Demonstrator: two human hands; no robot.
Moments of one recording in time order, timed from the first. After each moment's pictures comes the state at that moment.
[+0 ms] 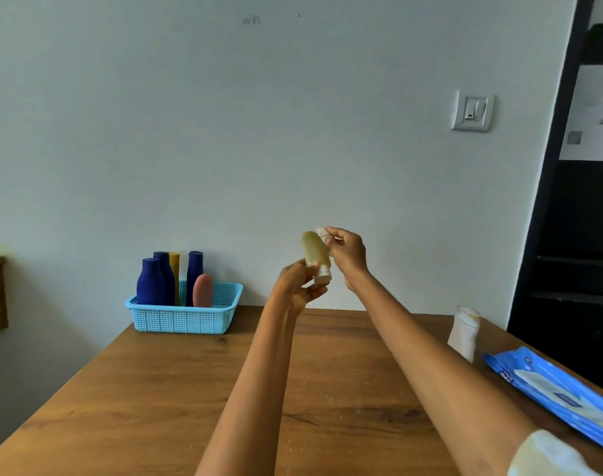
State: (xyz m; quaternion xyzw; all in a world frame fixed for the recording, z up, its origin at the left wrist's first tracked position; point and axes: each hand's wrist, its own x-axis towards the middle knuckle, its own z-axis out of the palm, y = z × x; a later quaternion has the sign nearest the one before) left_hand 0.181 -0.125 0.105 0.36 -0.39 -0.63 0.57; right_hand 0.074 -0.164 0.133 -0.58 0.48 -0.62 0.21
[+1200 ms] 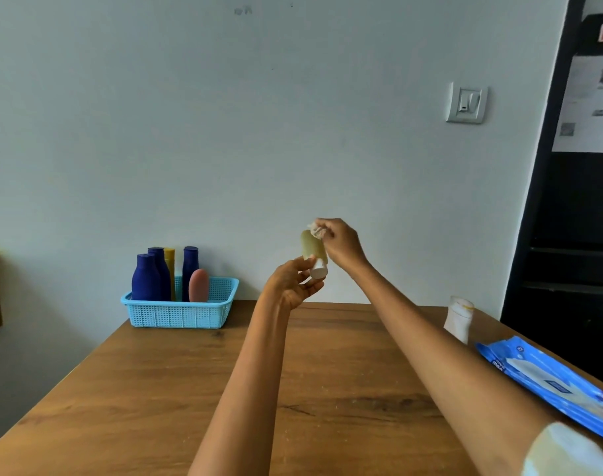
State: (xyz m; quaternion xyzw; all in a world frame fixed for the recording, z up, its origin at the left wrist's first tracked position) left_hand 0.184 -0.122 0.103 0.34 -0.36 -0.68 0.54; right_hand 0.072 -0.143 0.146 -0.70 0.51 -0.50 0.04
